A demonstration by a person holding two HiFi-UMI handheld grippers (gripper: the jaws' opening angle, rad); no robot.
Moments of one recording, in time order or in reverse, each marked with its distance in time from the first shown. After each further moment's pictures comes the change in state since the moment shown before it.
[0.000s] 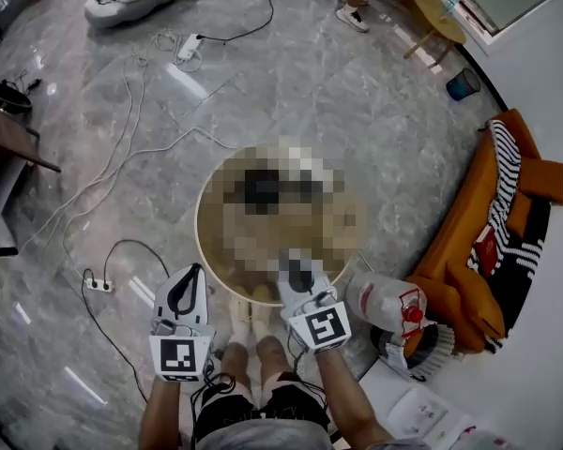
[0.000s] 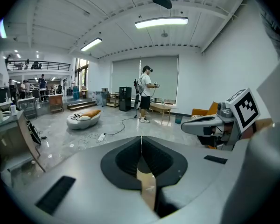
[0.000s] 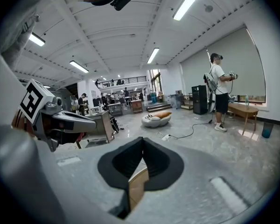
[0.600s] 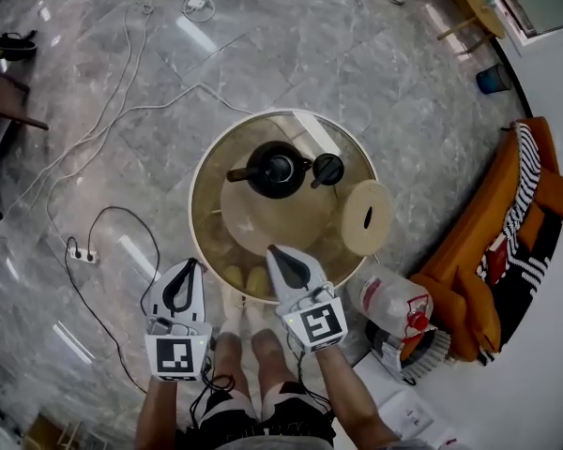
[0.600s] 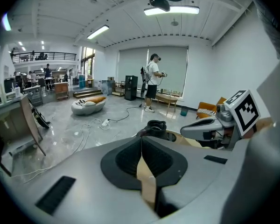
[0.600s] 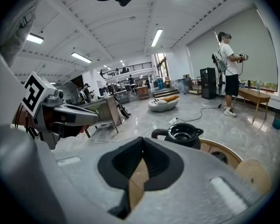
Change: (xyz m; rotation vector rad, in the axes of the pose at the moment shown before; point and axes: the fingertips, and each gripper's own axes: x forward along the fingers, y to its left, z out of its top) left arm 0.070 0.021 -0.119 -0.150 0.134 0.072; right arm 0.079 -0.008 -0.132 0.014 0.181 0.122
